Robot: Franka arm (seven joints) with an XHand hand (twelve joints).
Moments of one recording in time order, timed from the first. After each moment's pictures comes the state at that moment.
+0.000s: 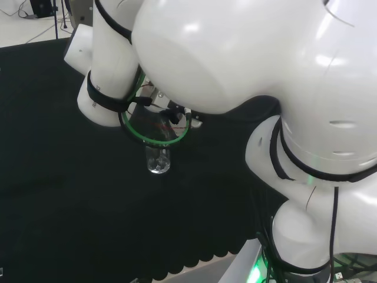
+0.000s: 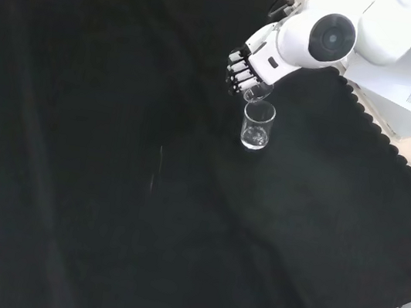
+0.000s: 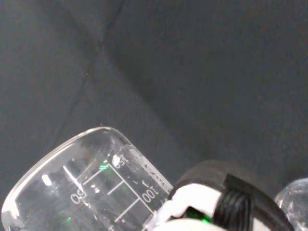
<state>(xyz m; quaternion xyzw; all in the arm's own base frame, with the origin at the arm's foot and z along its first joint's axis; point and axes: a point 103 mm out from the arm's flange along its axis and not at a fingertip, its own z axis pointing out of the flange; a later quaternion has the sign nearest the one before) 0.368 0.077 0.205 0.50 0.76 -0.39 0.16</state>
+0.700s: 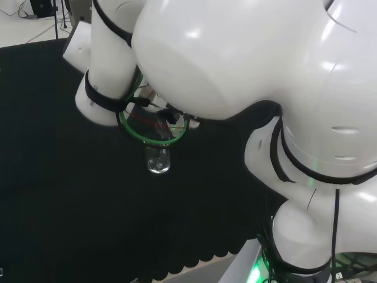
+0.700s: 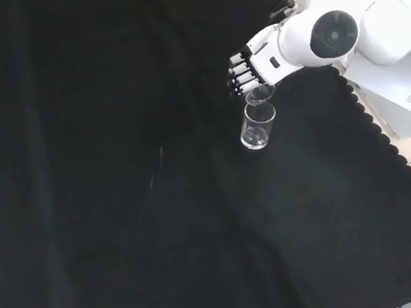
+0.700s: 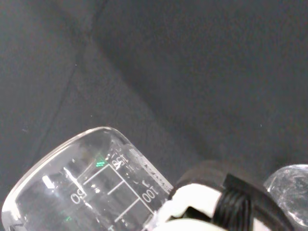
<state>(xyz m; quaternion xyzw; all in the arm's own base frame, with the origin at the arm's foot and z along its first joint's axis) 0.368 0.083 0.208 0.50 0.77 -0.37 0.15</state>
